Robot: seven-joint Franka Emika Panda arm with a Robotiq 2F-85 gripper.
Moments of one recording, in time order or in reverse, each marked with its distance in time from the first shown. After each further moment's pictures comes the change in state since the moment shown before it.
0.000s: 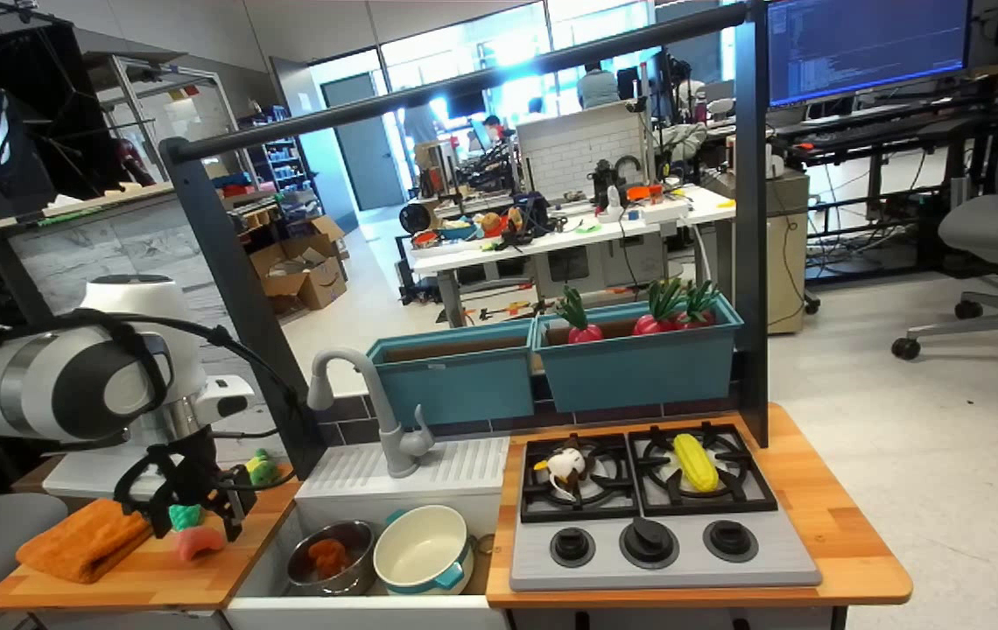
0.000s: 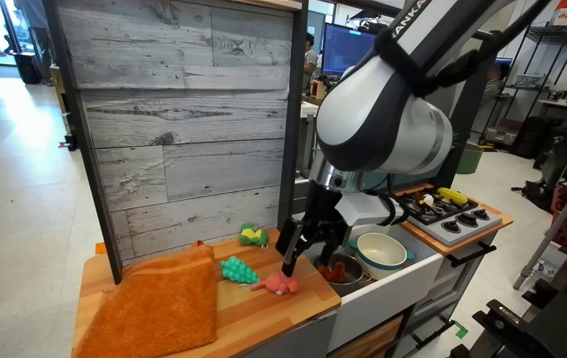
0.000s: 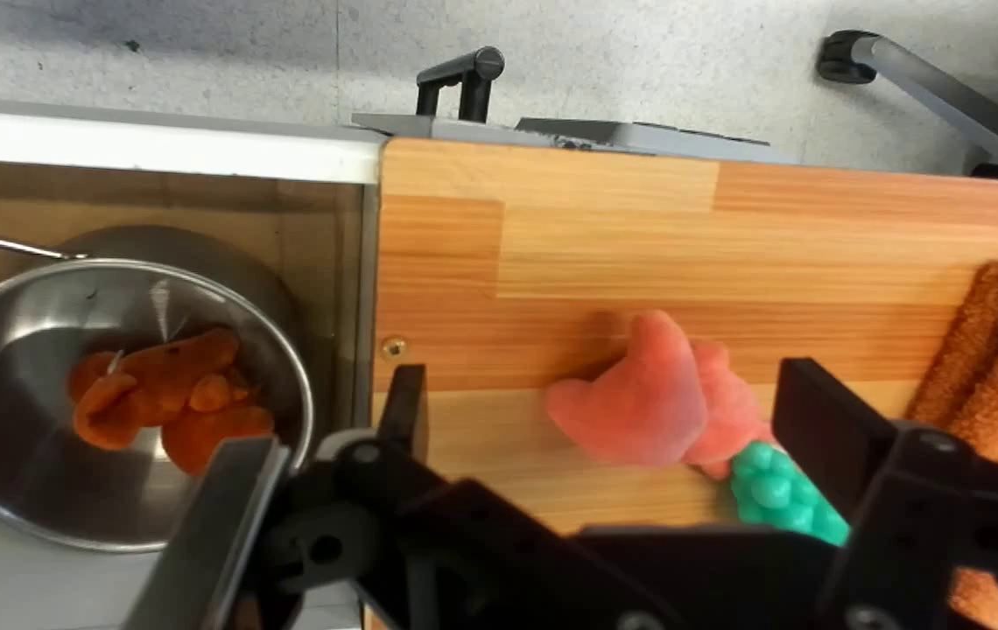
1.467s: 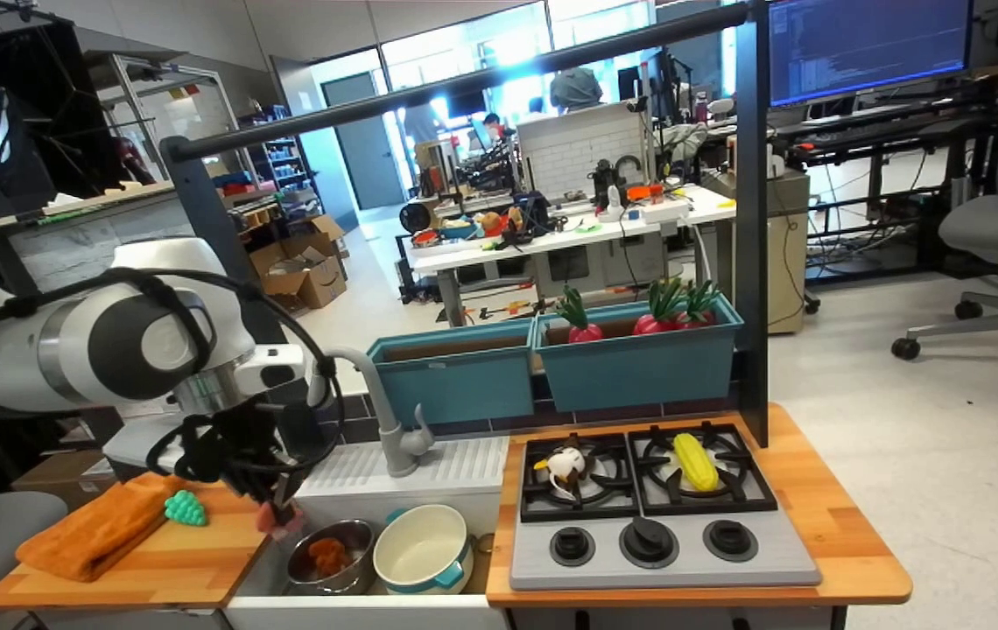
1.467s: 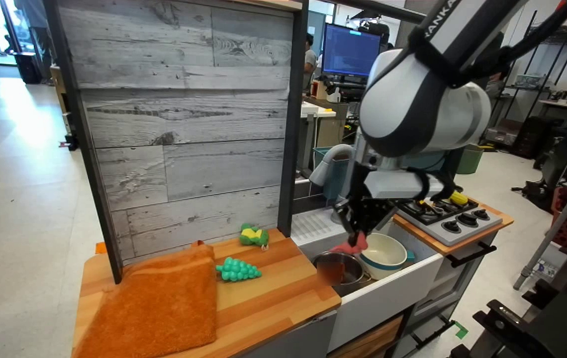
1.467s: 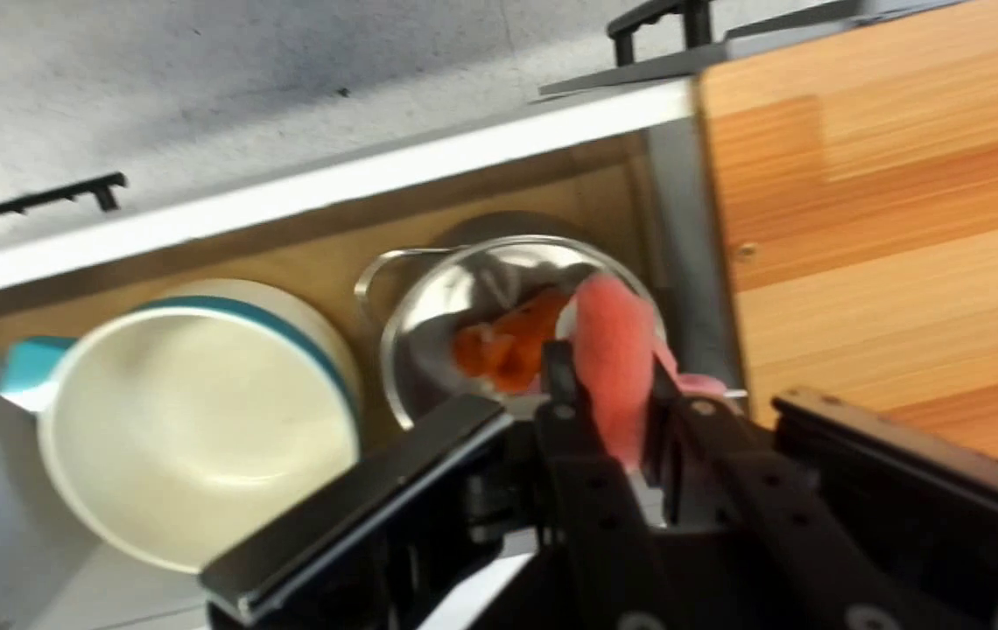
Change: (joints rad) arm 0.089 -0.110 -0.242 -0.096 0.003 -0.006 0.302
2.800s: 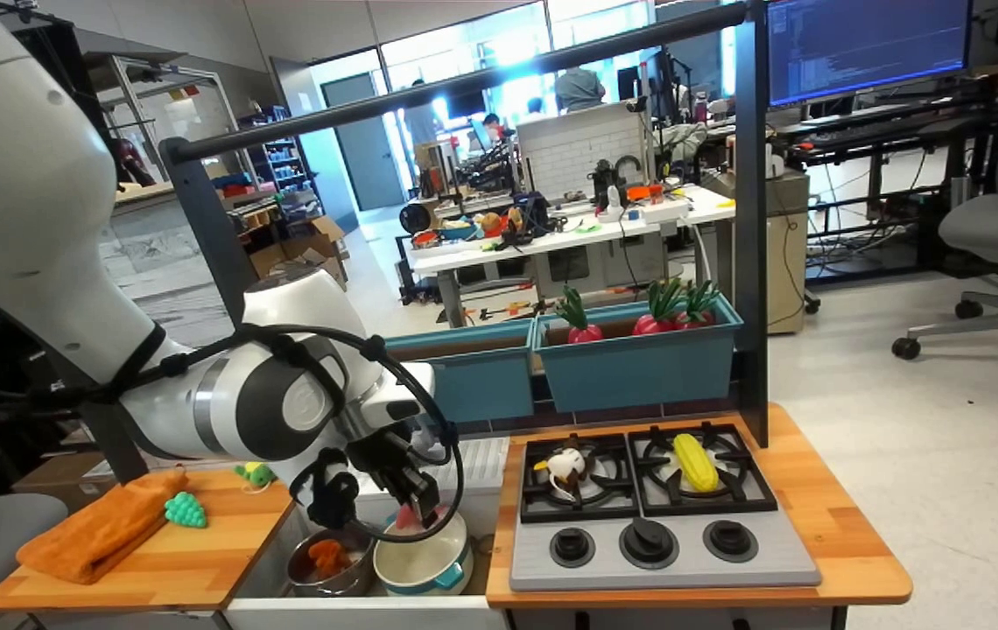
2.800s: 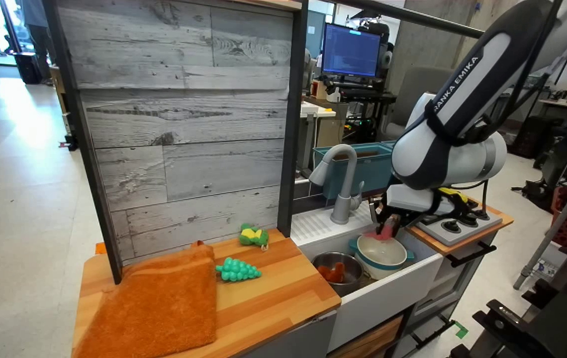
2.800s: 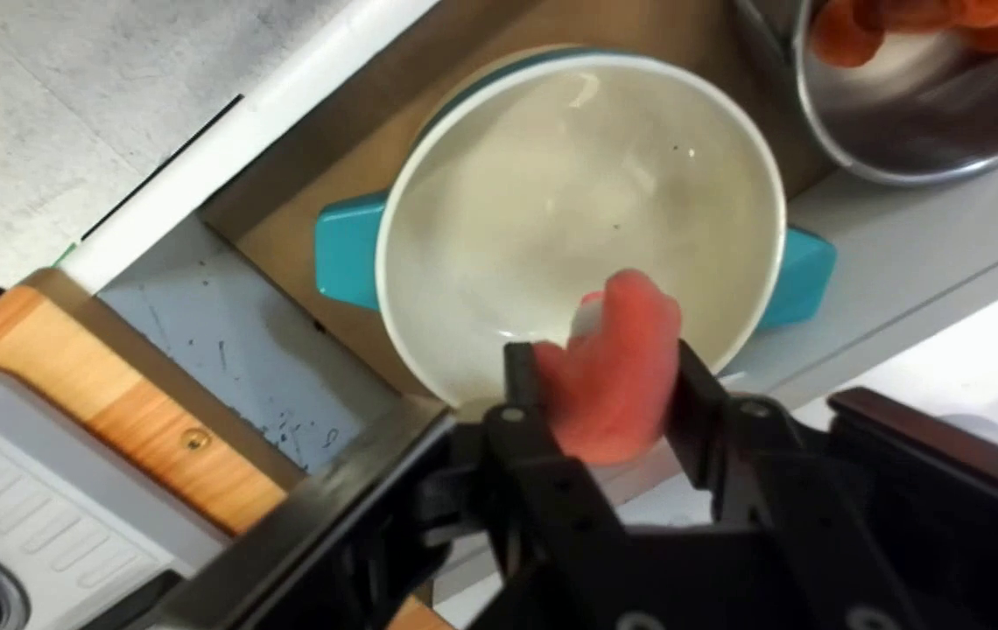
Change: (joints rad) arm -0.130 0.184 -0.085 0.123 0.059 0.222 0.178
